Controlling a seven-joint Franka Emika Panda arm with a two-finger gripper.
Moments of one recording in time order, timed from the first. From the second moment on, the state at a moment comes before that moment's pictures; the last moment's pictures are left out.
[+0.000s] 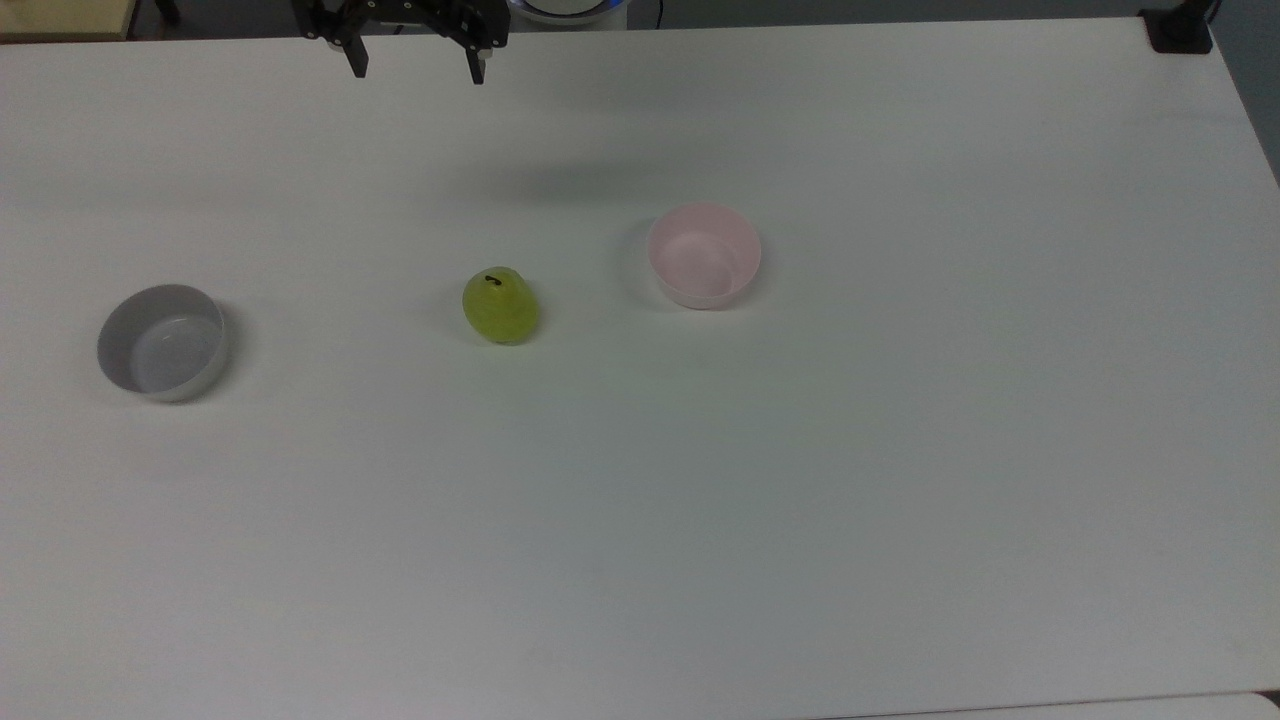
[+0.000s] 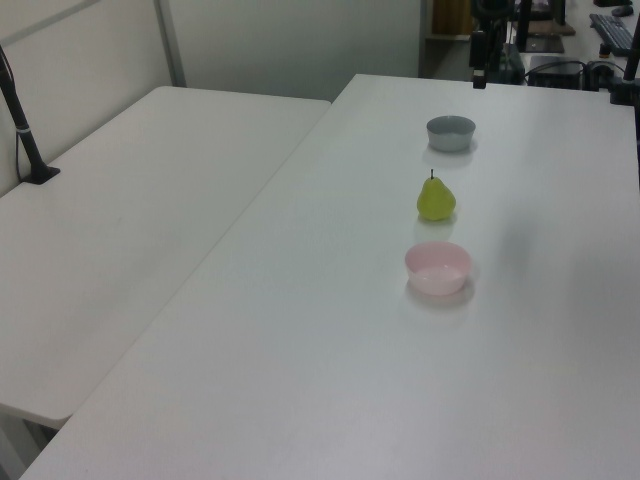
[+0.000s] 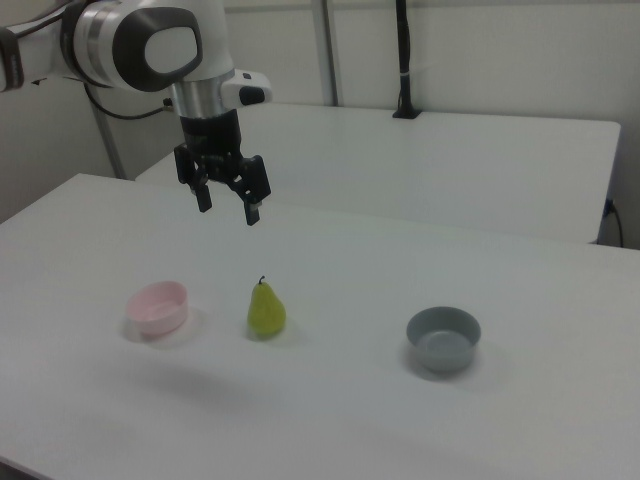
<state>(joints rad) 0.13 0.02 -0.24 -1.67 0.01 1.66 -0.07</state>
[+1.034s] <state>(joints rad) 0.07 0.03 -0.24 -1.64 0.01 1.66 -0.08</state>
